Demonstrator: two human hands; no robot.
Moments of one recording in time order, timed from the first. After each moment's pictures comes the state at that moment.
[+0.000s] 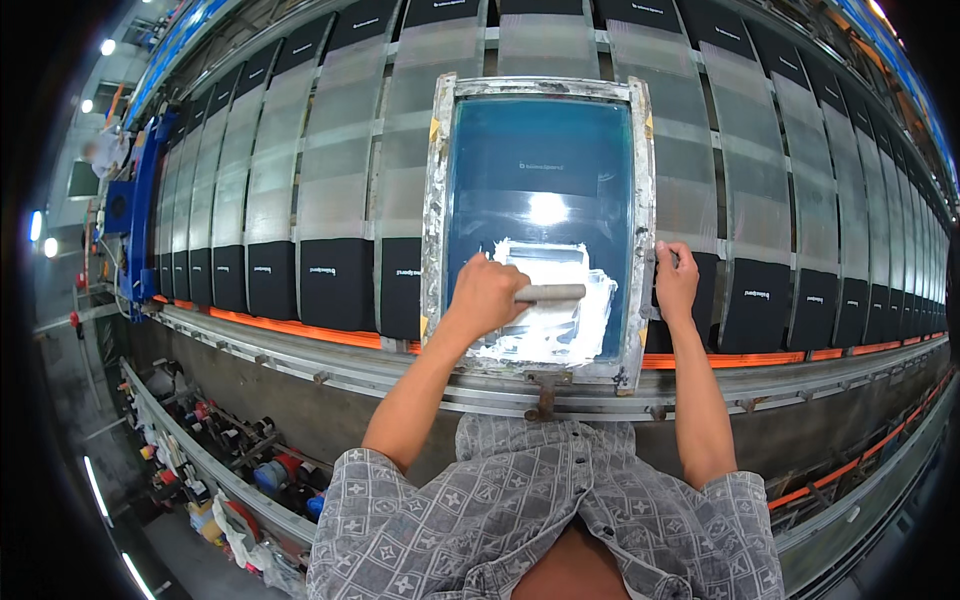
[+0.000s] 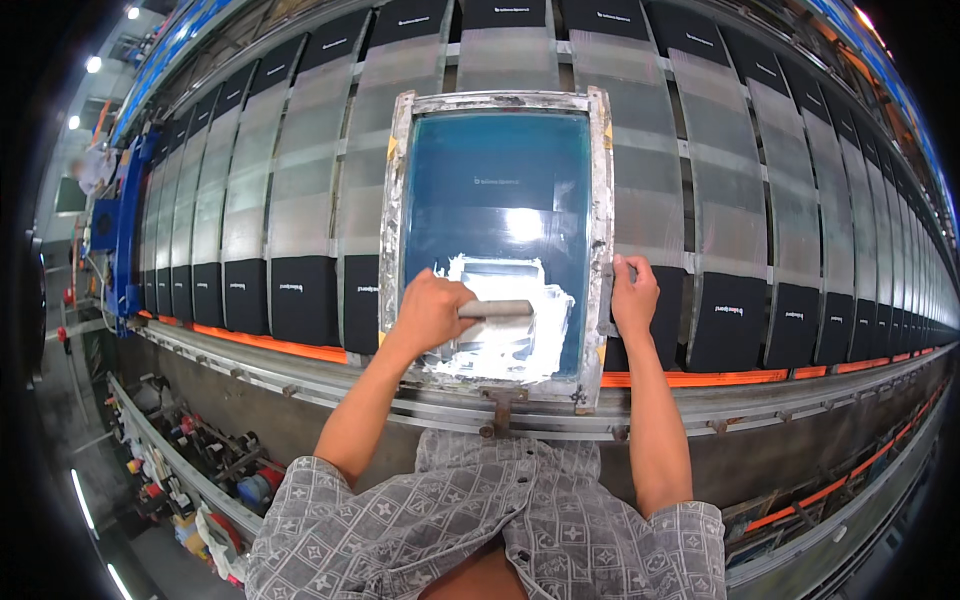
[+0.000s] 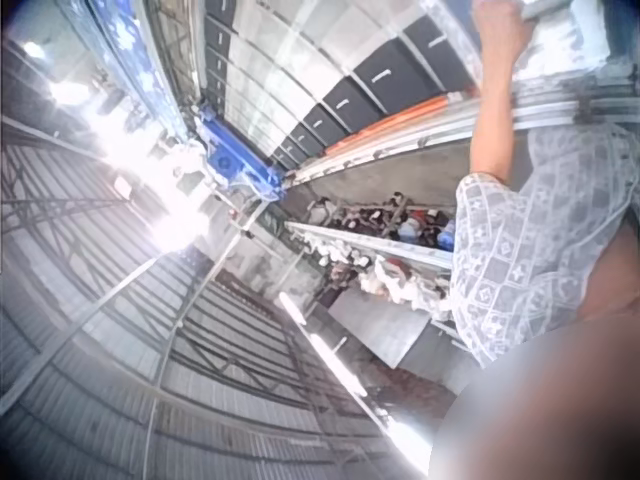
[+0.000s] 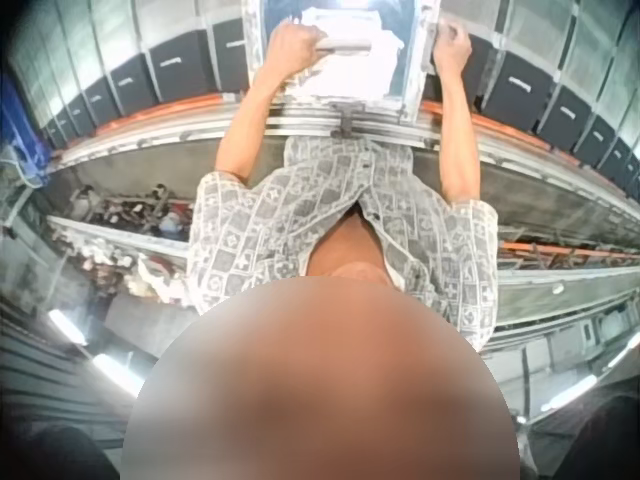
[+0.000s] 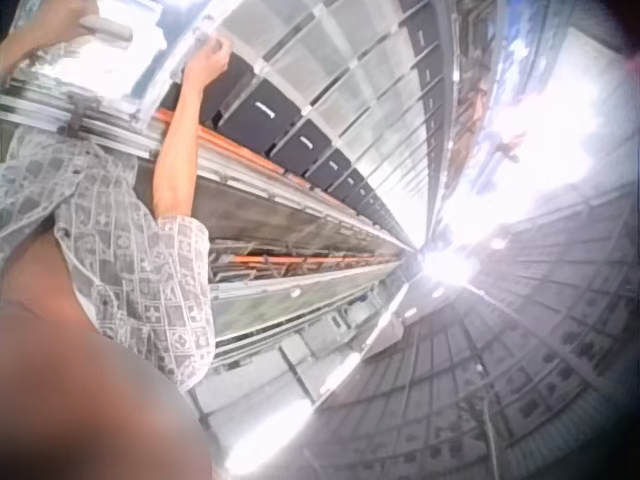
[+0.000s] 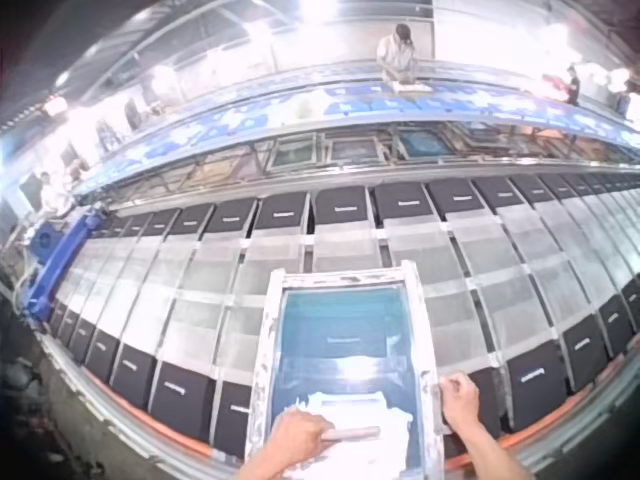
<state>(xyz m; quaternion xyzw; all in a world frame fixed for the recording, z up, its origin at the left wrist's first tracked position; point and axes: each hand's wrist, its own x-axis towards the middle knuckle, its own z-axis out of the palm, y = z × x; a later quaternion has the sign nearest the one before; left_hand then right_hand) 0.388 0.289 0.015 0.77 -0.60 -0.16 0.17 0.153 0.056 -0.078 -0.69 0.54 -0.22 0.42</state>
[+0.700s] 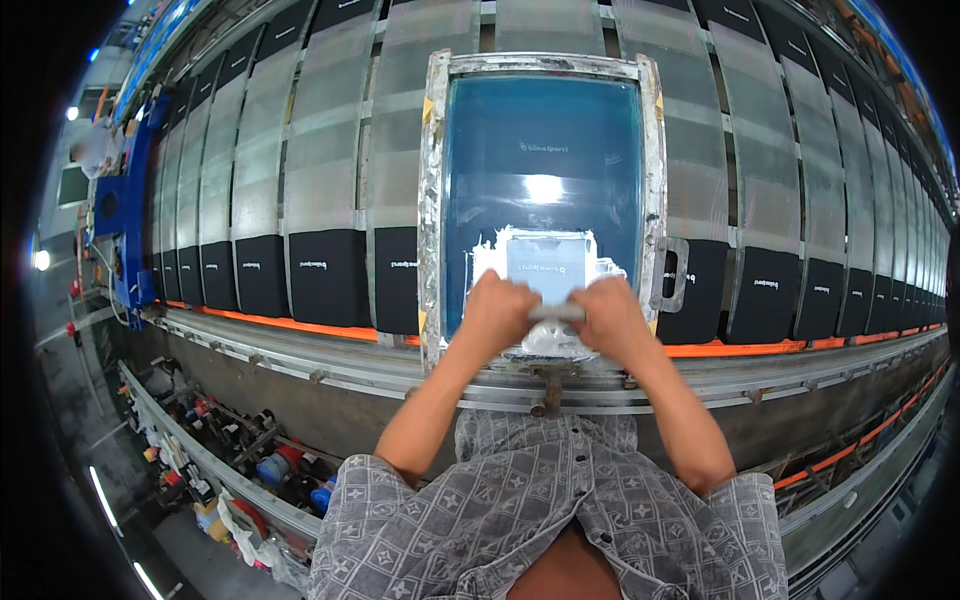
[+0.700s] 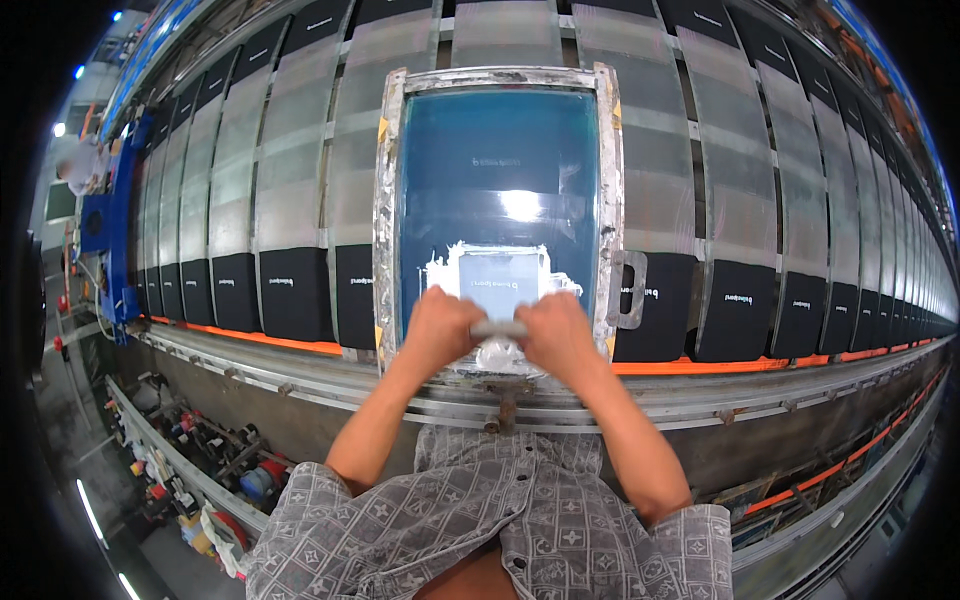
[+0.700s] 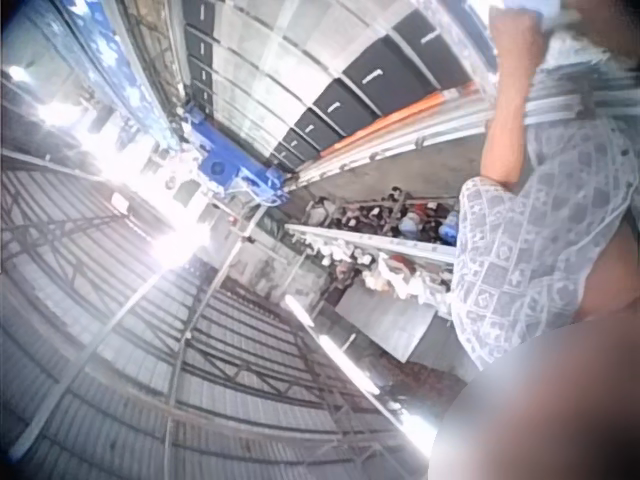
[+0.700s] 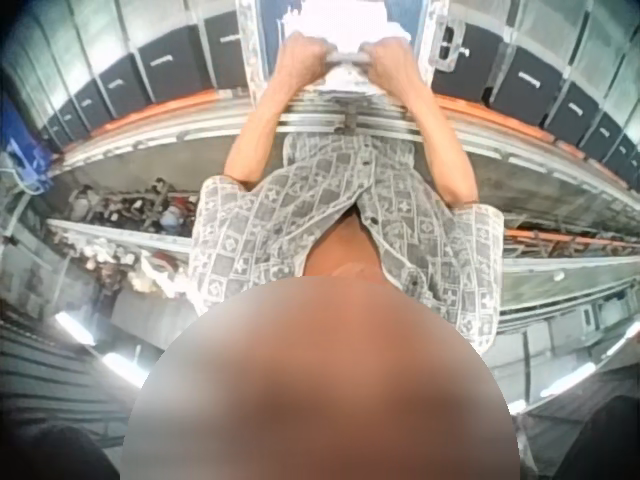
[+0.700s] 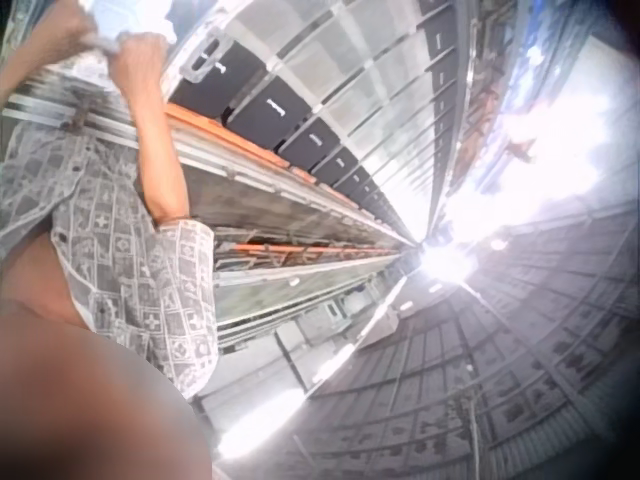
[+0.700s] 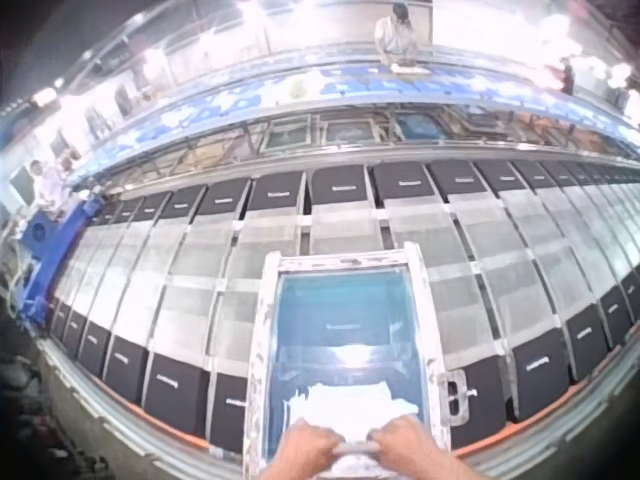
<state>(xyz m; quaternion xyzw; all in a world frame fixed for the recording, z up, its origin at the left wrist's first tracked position) 0.362 0.309 -0.014 0.76 -0.60 -0.16 0.18 0.201 0.152 -0.011 -0.93 0.14 0.03 0.33</state>
